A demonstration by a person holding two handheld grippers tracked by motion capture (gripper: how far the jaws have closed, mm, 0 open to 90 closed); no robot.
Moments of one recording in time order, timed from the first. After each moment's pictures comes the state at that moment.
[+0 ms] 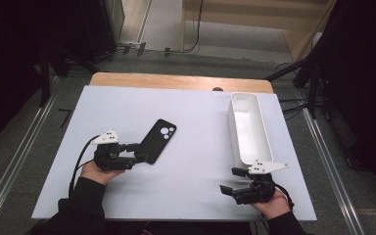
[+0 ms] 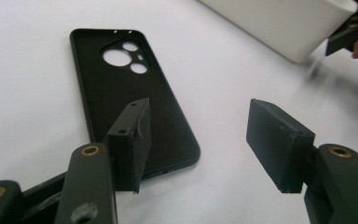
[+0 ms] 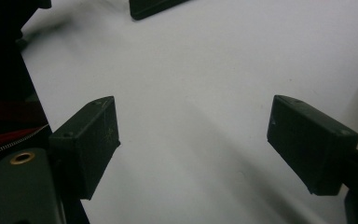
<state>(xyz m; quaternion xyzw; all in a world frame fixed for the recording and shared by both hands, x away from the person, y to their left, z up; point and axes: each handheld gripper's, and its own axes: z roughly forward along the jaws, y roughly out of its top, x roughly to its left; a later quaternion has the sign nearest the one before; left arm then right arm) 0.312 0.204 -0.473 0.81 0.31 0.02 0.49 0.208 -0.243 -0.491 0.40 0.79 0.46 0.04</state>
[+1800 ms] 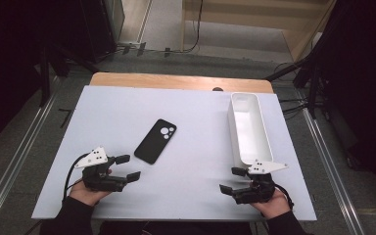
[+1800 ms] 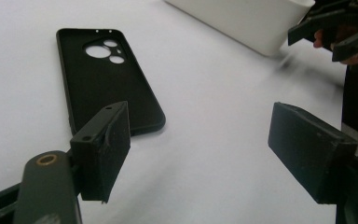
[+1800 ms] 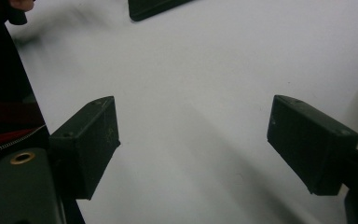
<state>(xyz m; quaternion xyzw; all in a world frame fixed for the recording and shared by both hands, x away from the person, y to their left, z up) 0.266 0.223 -0.476 0.79 0.30 0.04 0.53 0.208 -0.242 -0.491 0.39 0.79 0.46 0.05</state>
